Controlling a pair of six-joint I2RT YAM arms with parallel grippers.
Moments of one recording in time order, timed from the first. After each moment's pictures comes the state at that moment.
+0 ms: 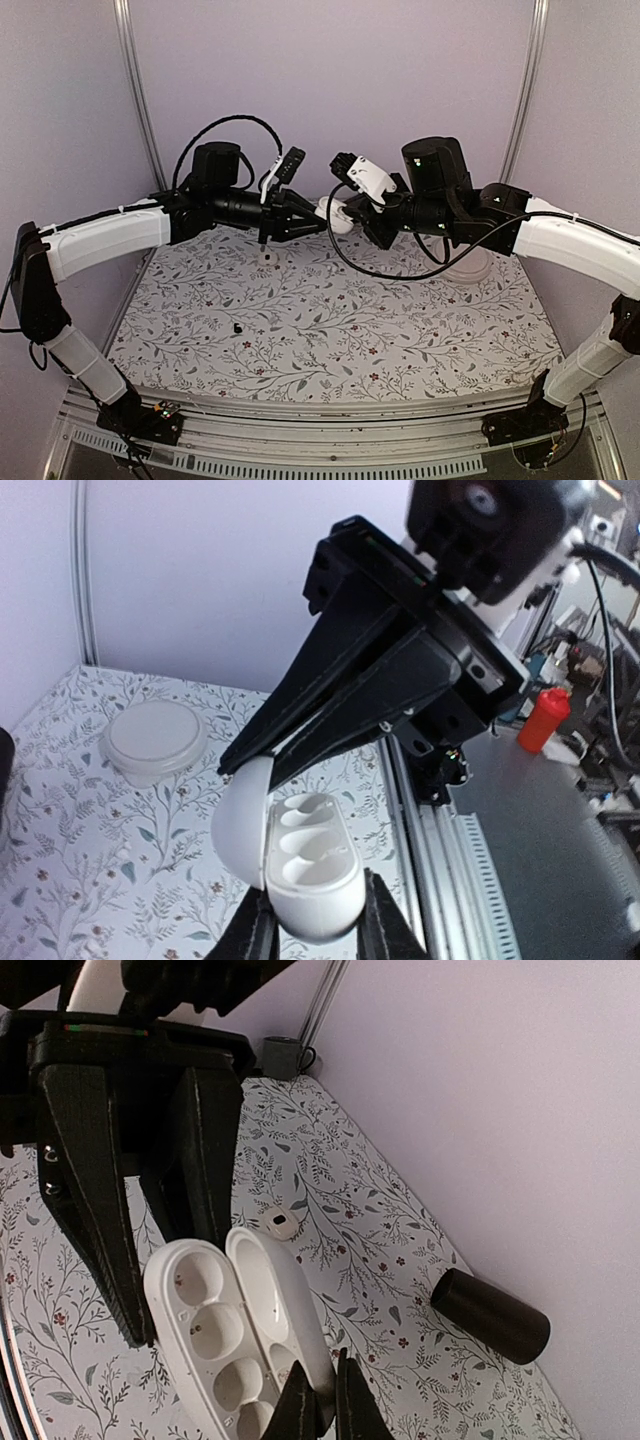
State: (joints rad) left arm -0.67 1.58 1.29 0.00 0.92 0.02; right arm 0.98 1.49 1.43 -0.34 0.15 -0.34
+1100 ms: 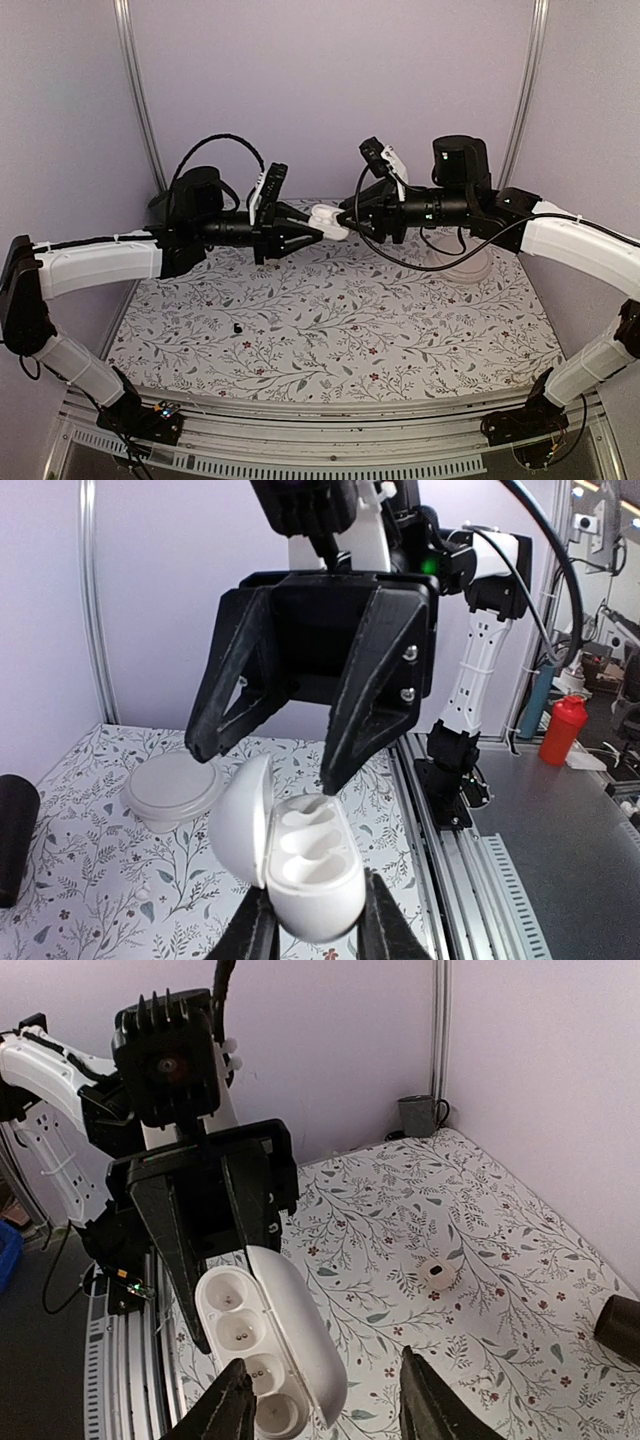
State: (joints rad) left arm -0.70 1.47 1.03 0.39 0.85 -0.01; right arm 0.81 1.44 1.32 -0.17 -0.42 -0.05
